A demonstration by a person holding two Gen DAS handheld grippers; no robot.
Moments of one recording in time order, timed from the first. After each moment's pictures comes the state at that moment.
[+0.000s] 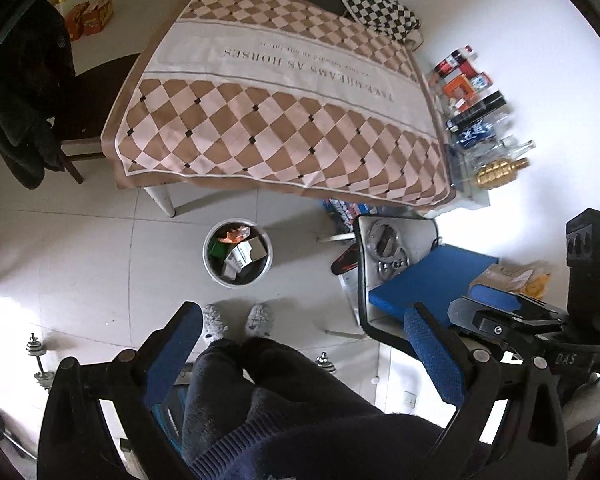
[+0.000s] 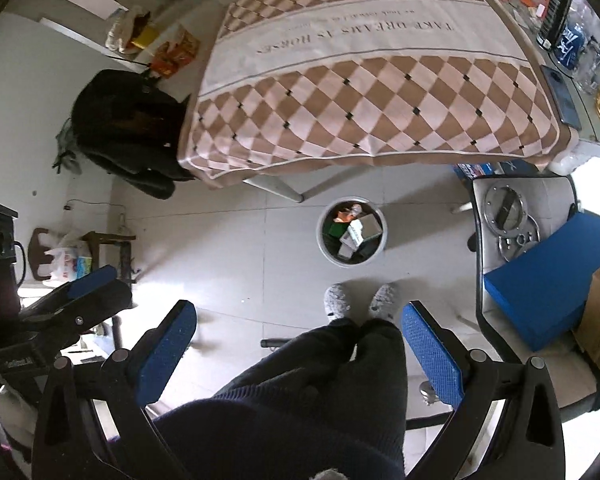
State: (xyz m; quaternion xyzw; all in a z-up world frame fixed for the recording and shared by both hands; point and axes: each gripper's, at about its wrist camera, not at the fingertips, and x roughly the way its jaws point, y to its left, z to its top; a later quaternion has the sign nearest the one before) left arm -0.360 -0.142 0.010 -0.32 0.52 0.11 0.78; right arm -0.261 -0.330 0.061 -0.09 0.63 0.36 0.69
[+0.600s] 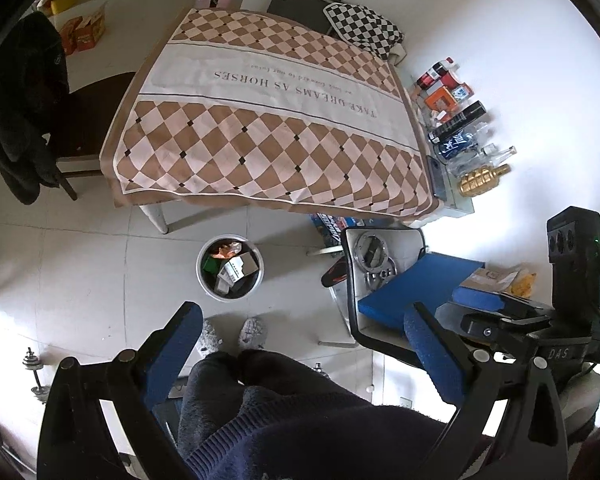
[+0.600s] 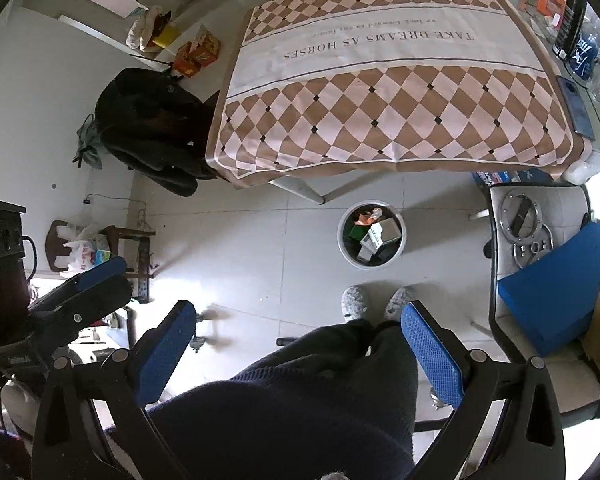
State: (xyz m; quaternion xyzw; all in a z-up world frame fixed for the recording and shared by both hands) left arm -0.374 -0.138 0.034 -0.32 0.50 0.09 0.80; right arm -0.268 -0.330 0.077 -0.07 0.63 0.39 0.67
